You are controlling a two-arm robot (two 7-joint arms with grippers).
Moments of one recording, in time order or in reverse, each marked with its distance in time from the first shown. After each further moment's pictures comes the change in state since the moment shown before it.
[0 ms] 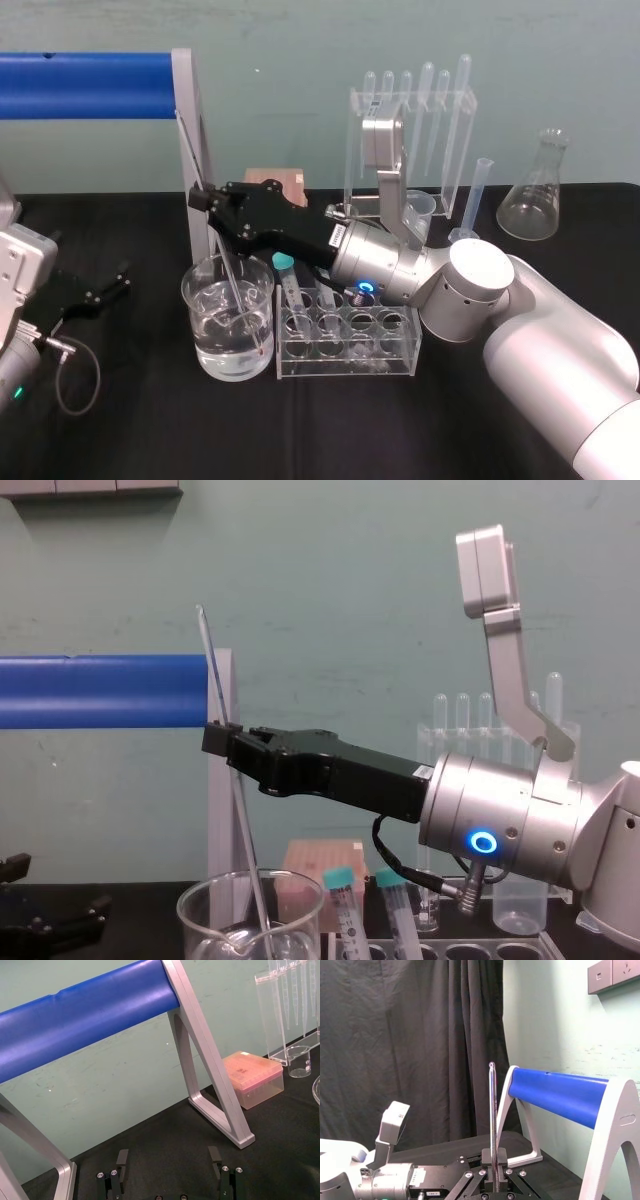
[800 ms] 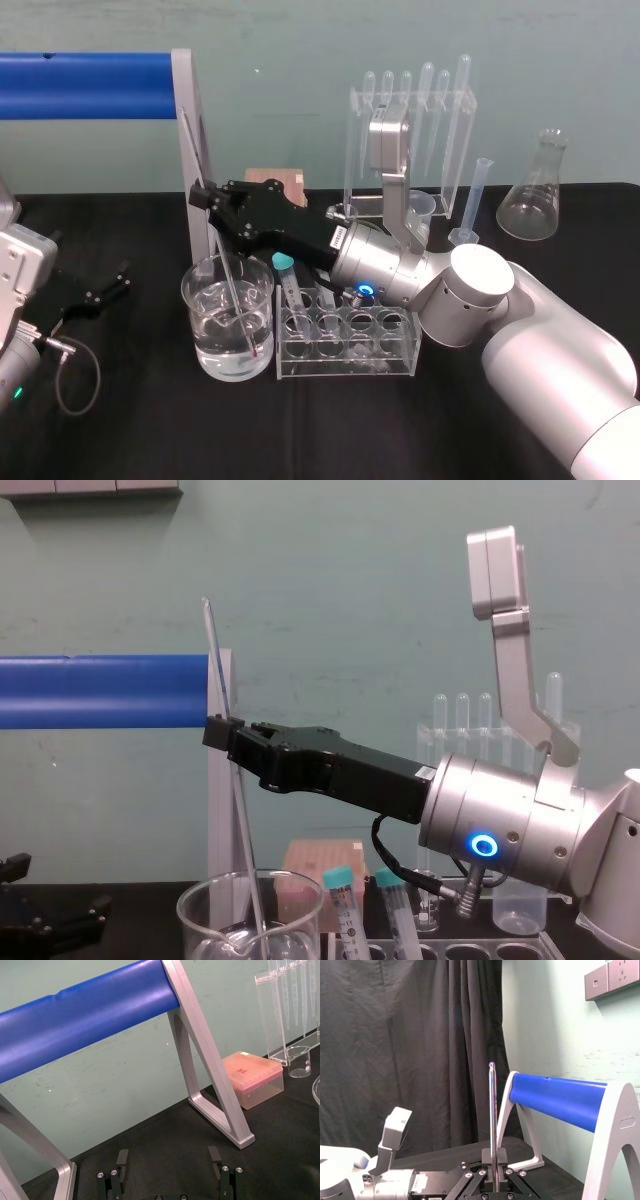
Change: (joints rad) left arm 0.000 0.000 0.000 0.000 0.000 0.000 0.000; right arm -0.013 -0.007 0.011 -0.001 0.017 -0.018 0.008
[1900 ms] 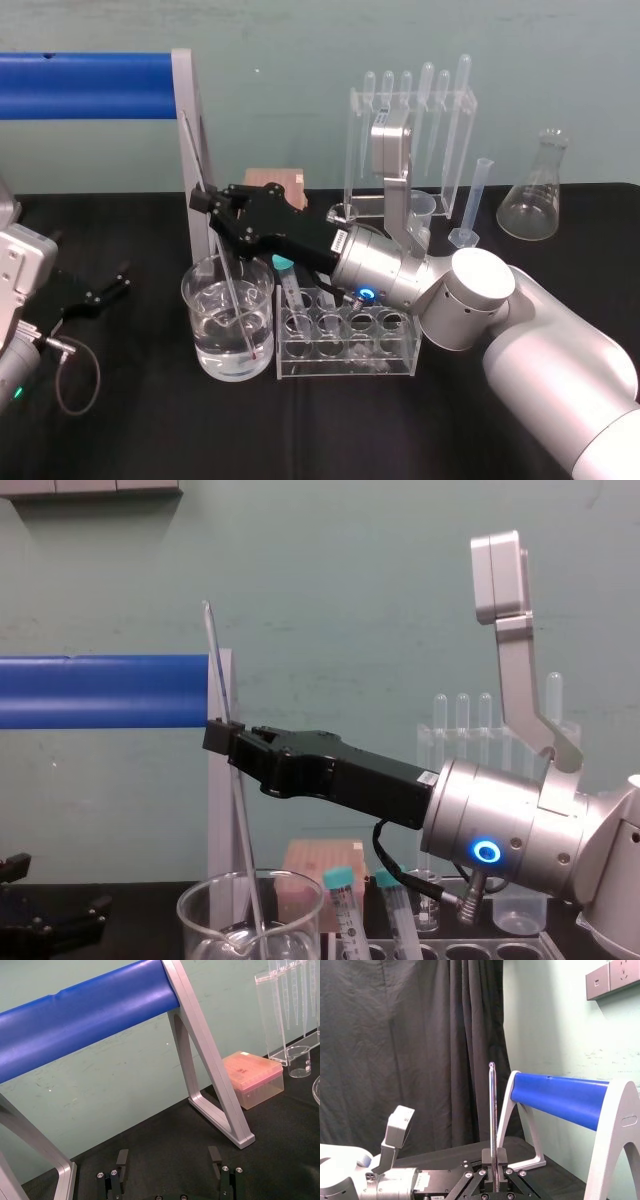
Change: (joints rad) left arm 0.000 0.000 0.000 0.000 0.000 0.000 0.000; right arm -0.008 0.003 0.000 -0.003 0.004 -0.004 0.006
